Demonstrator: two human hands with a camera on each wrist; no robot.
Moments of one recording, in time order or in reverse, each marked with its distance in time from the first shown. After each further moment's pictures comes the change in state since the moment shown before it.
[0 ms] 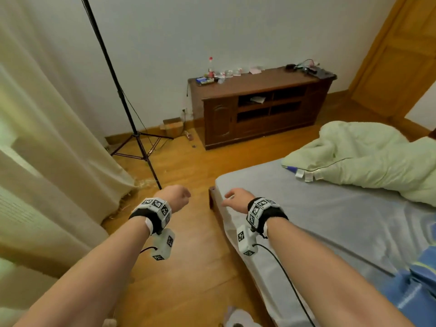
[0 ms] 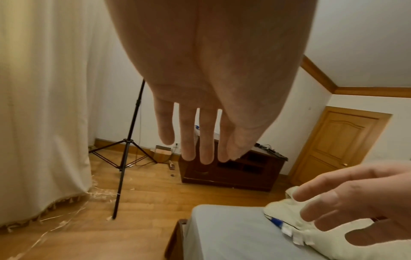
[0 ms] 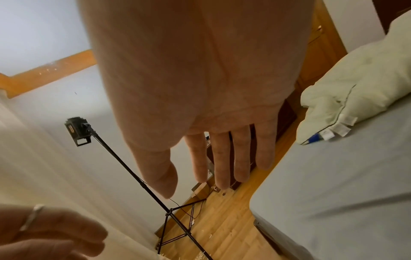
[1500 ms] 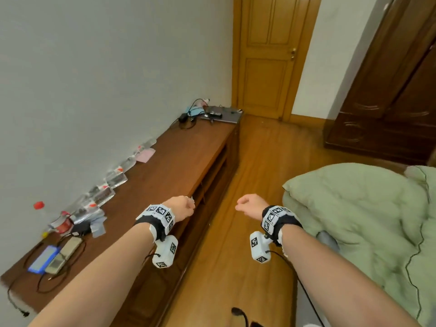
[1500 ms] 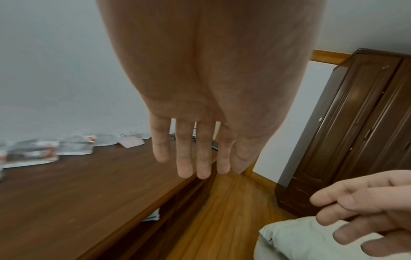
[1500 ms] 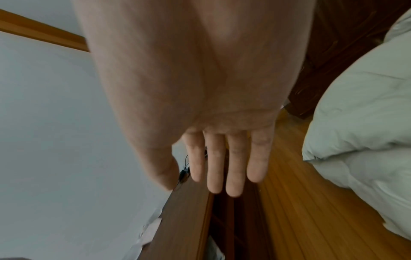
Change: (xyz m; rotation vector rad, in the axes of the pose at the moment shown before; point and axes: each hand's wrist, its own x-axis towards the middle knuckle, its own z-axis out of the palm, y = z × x) left_hand 1.322 0.319 -0.476 0.264 -0.358 0.664; right_hand 0.990 0.108 -0.750 0.539 0.555 0.496
